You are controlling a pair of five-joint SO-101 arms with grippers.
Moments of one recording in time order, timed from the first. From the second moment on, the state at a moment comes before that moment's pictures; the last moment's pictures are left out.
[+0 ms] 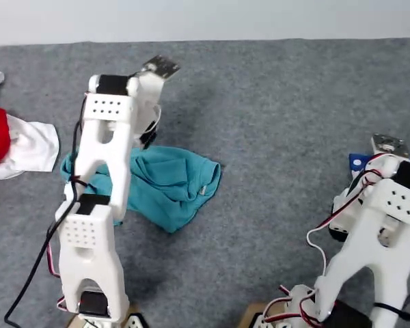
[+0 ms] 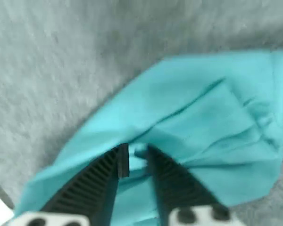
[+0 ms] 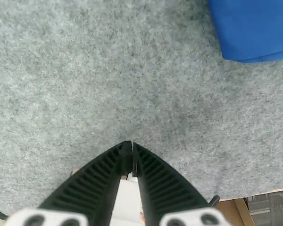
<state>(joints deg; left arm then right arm) 0.4 37.1 -34.7 98.8 -19.4 26.7 -23.5 23.4 100.5 12.1</state>
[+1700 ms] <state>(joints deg) 10.6 5.8 -44.6 99.2 -11.6 26.0 -23.5 23.4 100.5 12.1</state>
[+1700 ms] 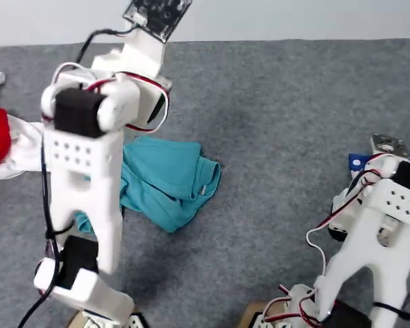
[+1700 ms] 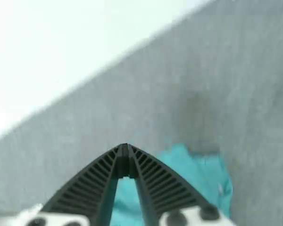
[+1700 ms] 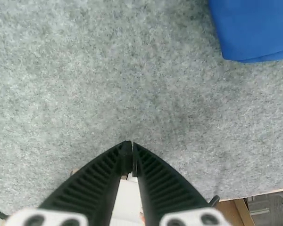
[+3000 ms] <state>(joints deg) -34.5 5.8 -16.4 99.2 -11.6 -20.5 53.6 -69.7 100.5 12.1</state>
